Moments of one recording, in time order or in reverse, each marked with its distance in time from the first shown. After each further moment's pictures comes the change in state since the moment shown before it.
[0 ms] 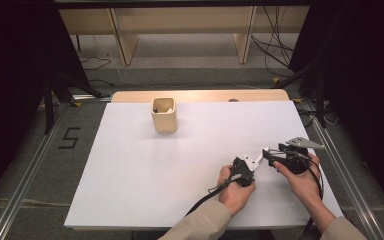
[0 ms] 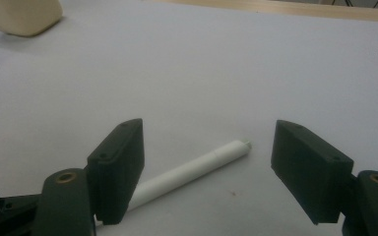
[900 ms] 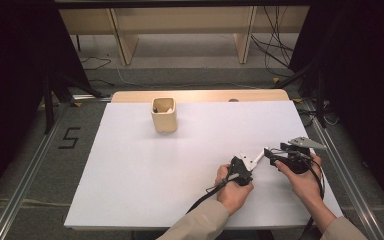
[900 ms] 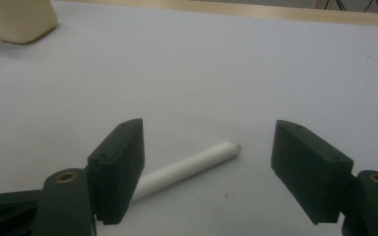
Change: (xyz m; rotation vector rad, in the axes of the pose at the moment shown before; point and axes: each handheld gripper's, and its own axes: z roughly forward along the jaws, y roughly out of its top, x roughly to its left) left arm 0.007 -0.001 -0.004 -0.023 -0.003 0.018; right arm -0.003 0.000 -0.003 -0.018 -0.017 0.012
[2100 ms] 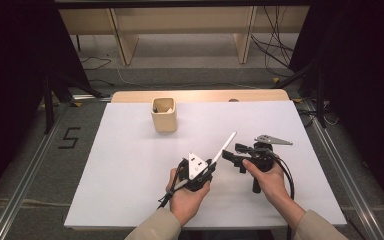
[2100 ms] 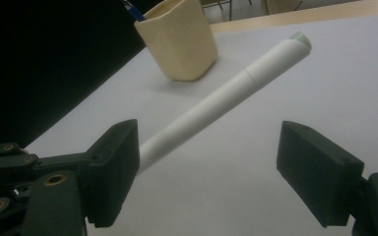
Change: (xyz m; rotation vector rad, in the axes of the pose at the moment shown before) left arm 0.069 -0.040 -0.120 -0.256 0.052 -0.093; right arm 0.094 0.023 0.031 -0.052 0.453 0.157
